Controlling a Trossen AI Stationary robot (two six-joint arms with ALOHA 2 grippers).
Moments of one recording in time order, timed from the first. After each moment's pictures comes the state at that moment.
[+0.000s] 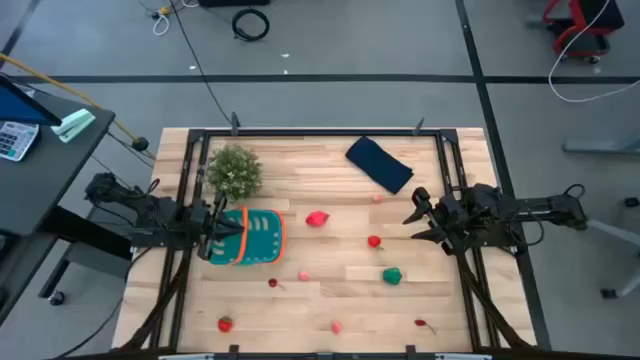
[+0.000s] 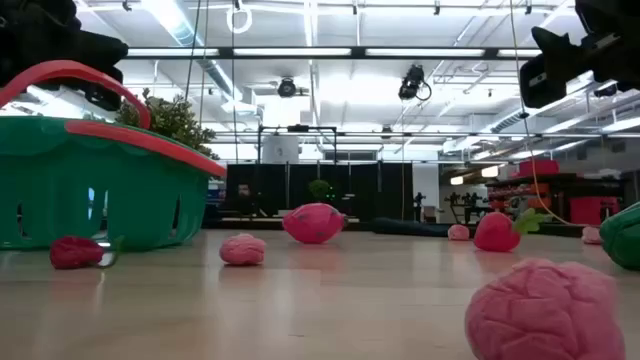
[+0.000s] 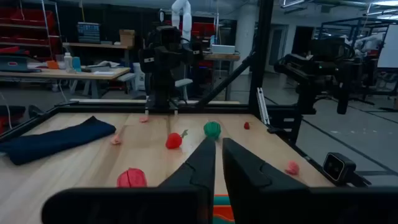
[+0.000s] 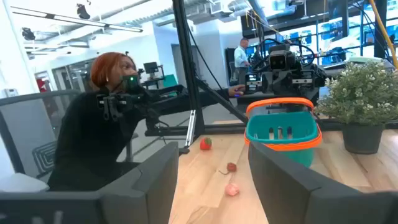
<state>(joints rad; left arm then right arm) -0.43 0.01 0.01 0.08 -0.31 -0.06 0.01 0.15 0.03 0.28 -0.37 0.24</state>
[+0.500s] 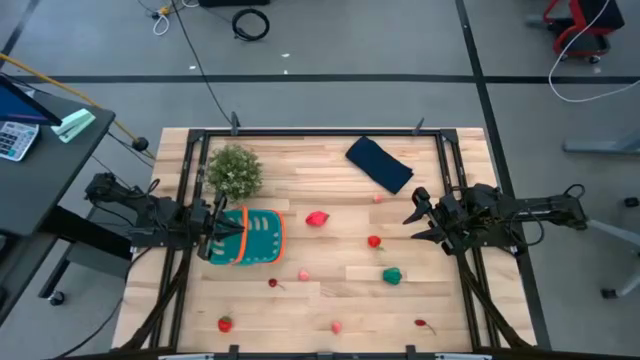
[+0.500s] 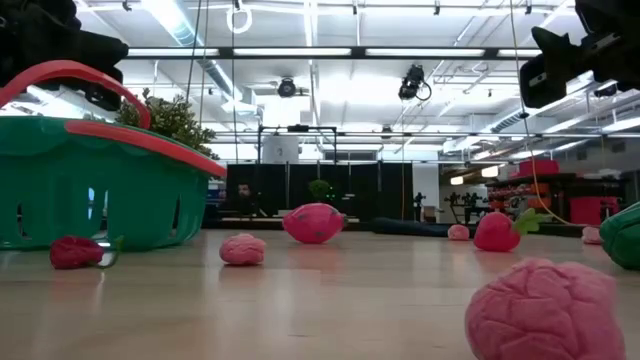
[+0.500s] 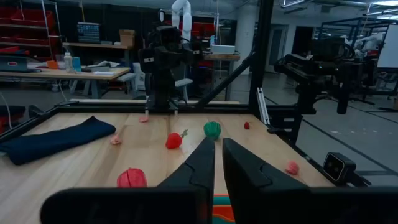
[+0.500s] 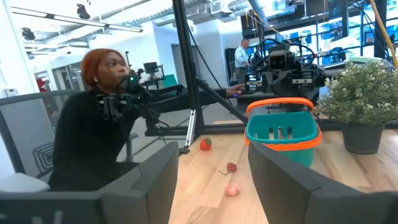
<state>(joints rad) -0.43 0.01 0.01 0.08 -0.31 -0.06 0.01 0.15 0.03 0.28 -0.37 0.24</state>
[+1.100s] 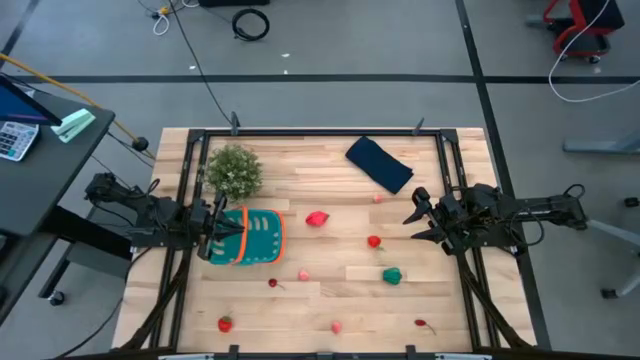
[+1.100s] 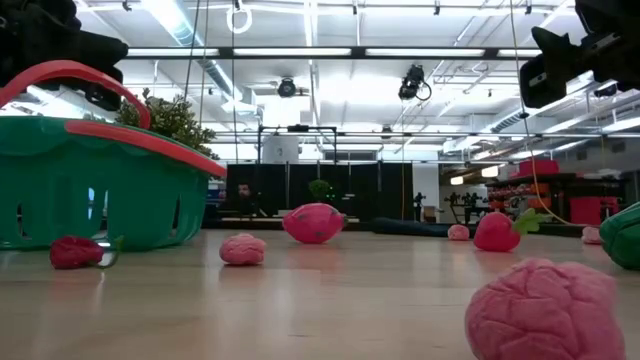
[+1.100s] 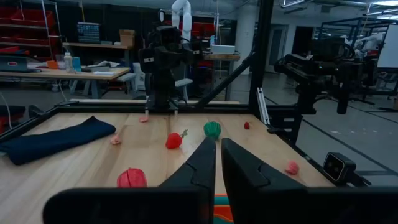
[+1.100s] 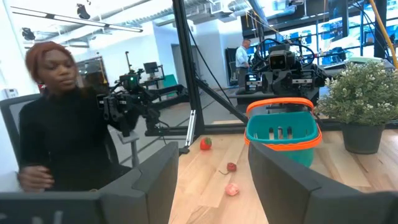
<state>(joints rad) -0.42 0.01 0.01 0.08 -0.31 -0.06 0.01 0.15 0.03 0.28 -0.37 0.24</state>
